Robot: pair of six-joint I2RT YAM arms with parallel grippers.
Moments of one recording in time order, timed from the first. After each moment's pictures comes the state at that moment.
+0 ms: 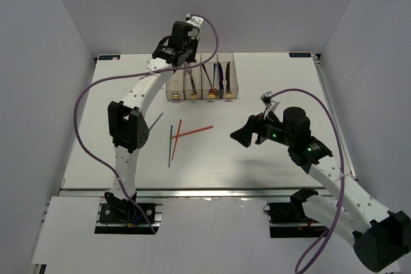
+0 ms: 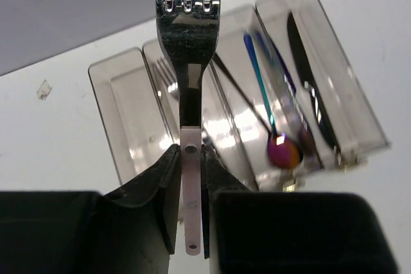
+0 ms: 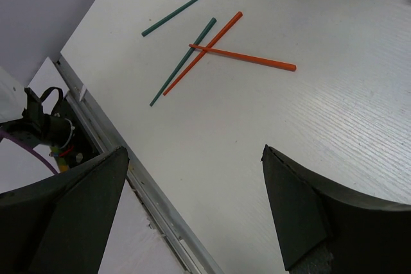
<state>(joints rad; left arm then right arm) -0.44 2.11 2.14 -0.59 -0.15 0.06 0.50 0.86 0.64 -0.11 -0.49 0.36</state>
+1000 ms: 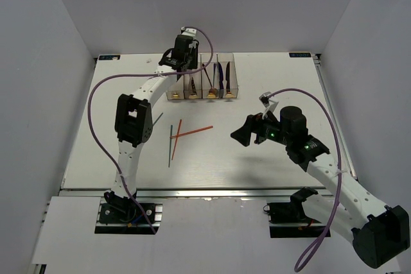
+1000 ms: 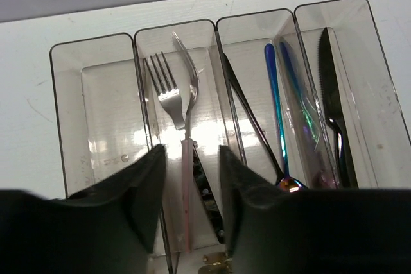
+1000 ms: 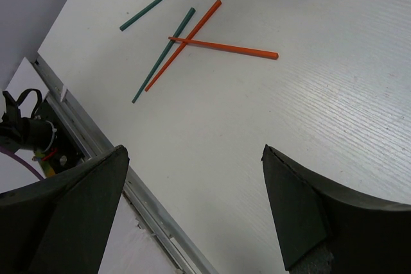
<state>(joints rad) -0.41 2.29 2.07 -0.30 -0.20 -0.14 0.50 0.90 0.64 -0.13 -0.44 0.35</state>
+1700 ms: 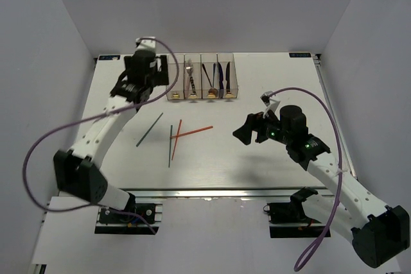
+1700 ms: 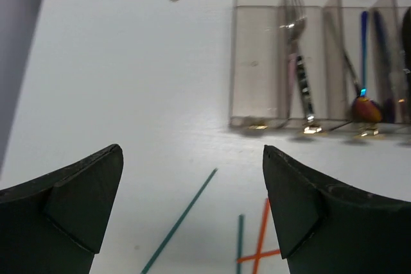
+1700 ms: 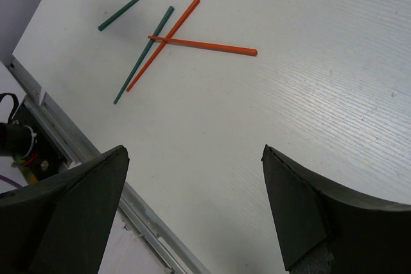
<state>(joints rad) -0.37 1.51 1.41 -0.39 -0.42 -0.13 0.50 0.91 0.66 -0.18 -0.37 0.32</state>
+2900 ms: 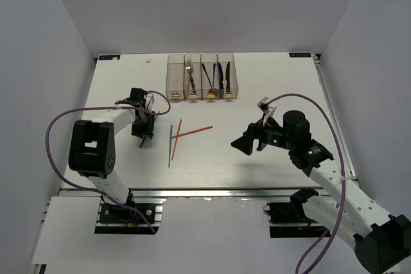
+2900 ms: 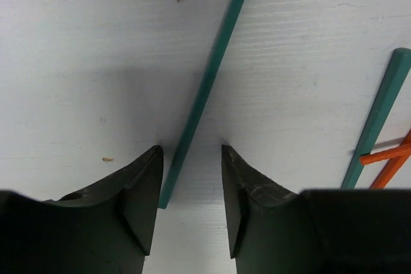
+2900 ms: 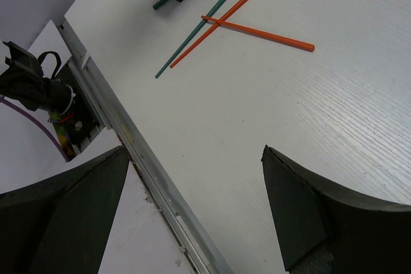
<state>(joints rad) -0.13 1.70 0.99 -0.56 -0.02 -0.06 0.50 0.82 0.61 -0.16 -0.57 0.28</state>
